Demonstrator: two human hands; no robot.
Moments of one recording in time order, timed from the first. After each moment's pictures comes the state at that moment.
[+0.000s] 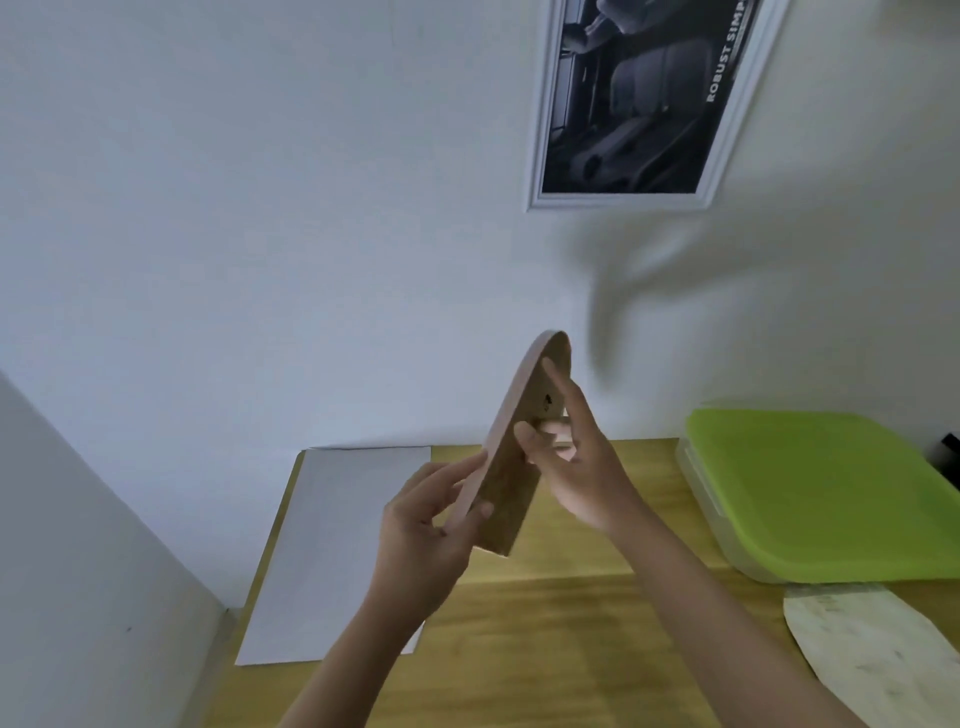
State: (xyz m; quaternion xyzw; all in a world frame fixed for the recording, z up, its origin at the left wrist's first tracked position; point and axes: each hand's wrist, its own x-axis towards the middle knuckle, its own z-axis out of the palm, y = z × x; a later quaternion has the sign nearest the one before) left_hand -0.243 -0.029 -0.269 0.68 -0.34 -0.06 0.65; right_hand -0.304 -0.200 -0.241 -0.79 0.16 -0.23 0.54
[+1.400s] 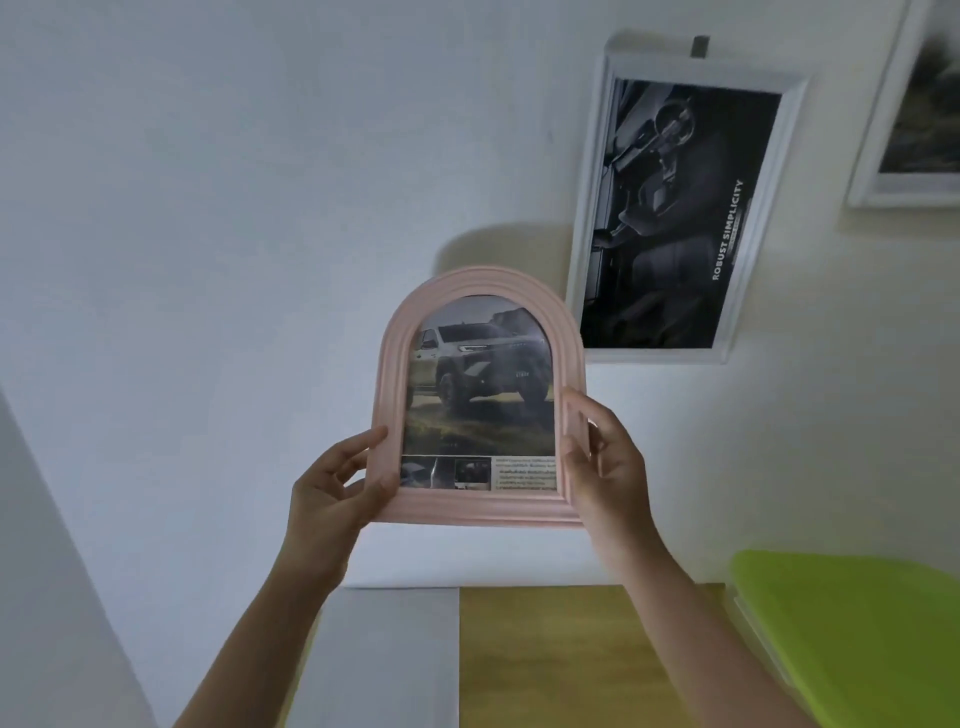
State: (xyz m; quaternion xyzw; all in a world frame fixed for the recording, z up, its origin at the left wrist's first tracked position) left_hand -0.099 0.011 -0.179 0.56 -0.28 -0.08 0.78; right_hand -0.240 -0.195 -0.156 -0.72 0.03 -0.45 0.54
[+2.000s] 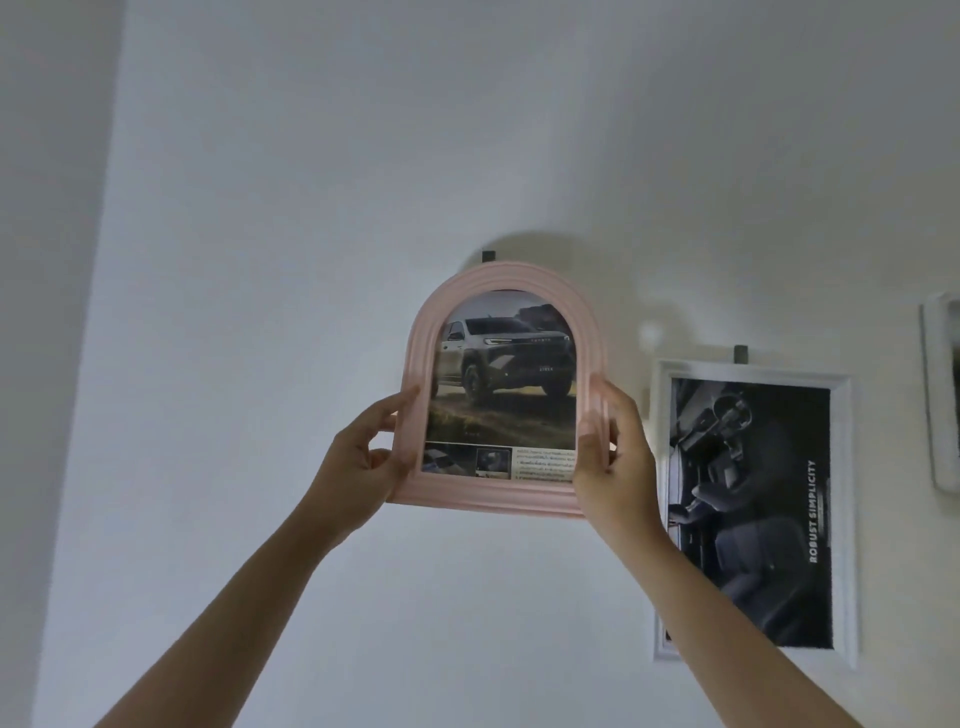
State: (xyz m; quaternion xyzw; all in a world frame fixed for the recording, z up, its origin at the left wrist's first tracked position) left_hand 0.014 0.009 0.060 0.59 -0.48 0.17 0.63; right_hand -0.105 -0.215 0.059 -0.70 -0.10 -0.64 0.30
